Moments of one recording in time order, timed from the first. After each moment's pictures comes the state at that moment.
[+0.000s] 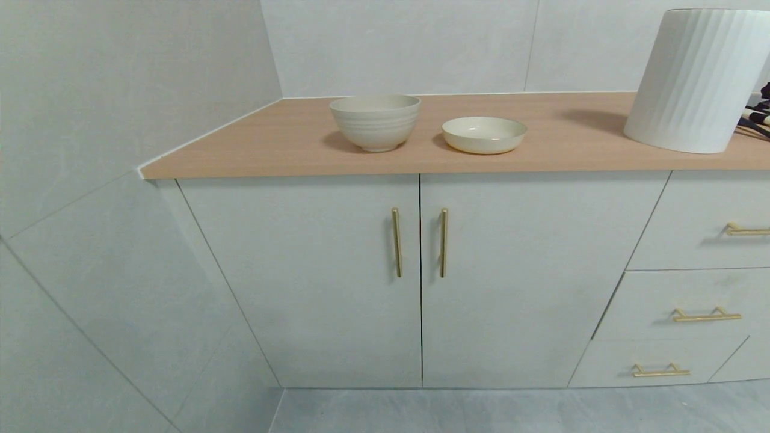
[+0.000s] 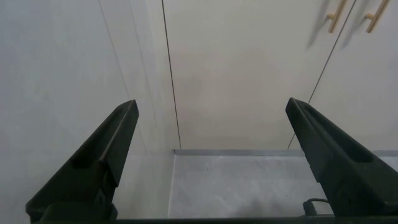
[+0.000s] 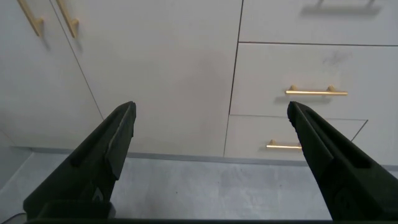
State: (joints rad) left arm 0.00 0.00 0.00 0.00 0.00 0.00; right arm 0.00 0.00 0.00 0.00 0.04 -0.02
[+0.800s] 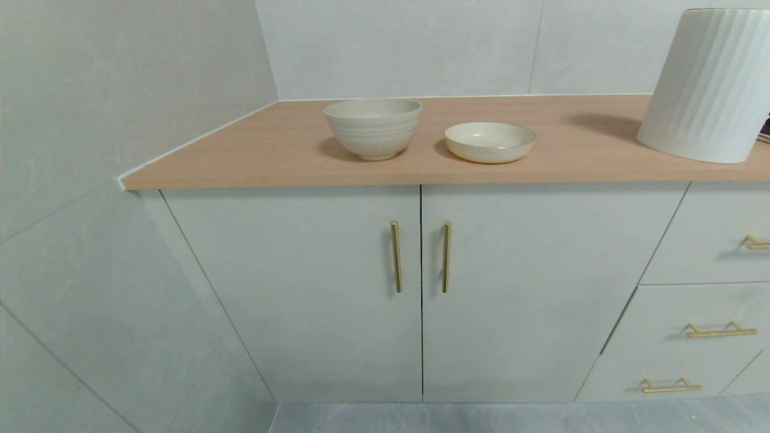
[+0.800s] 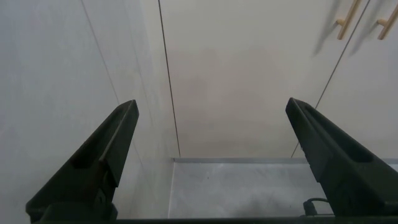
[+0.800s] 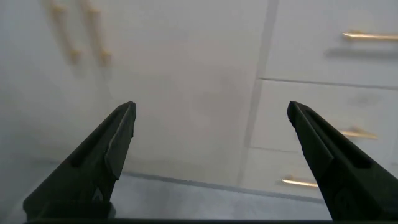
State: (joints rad) left arm 0.00 0.00 0.00 0.00 0.00 0.00; right arm 0.02 0.04 -0.14 0.02 0.14 0.00
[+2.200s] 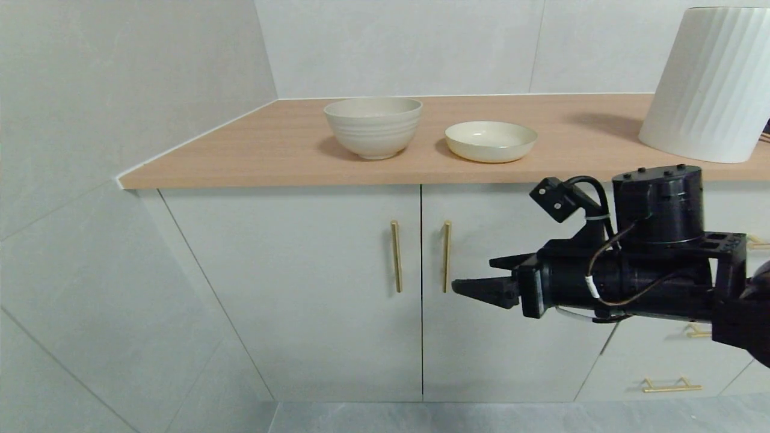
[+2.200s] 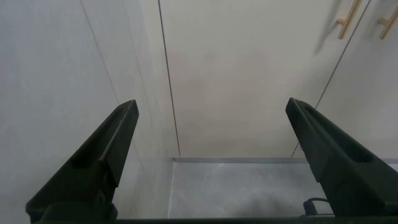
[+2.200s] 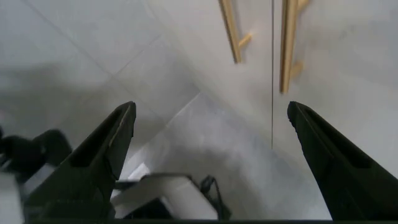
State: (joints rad) left arm 0.00 0.00 0.00 0.00 0.00 0.00; right arm 0.60 1.67 -0.89 -0.44 0.33 0.14
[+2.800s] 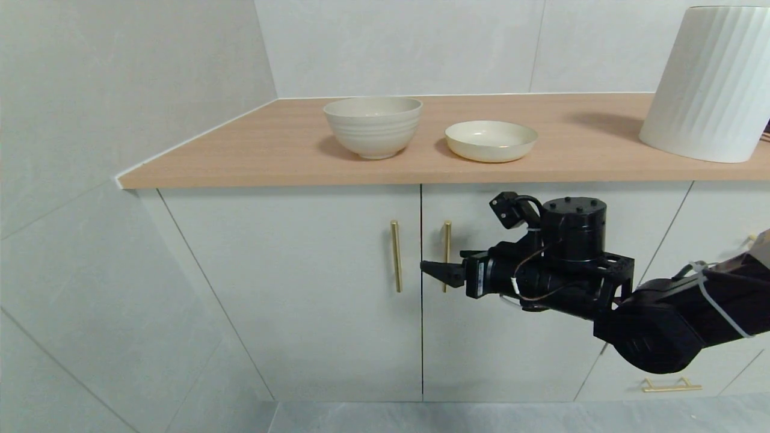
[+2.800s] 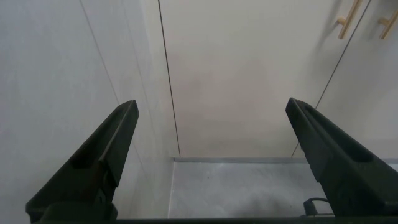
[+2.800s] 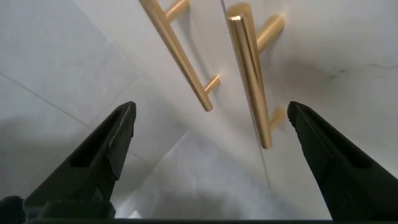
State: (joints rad) left arm 0.00 0.00 0.00 0.00 0.00 0.00; right arm 0.60 1.95 -0.93 -0.83 0.23 0.26
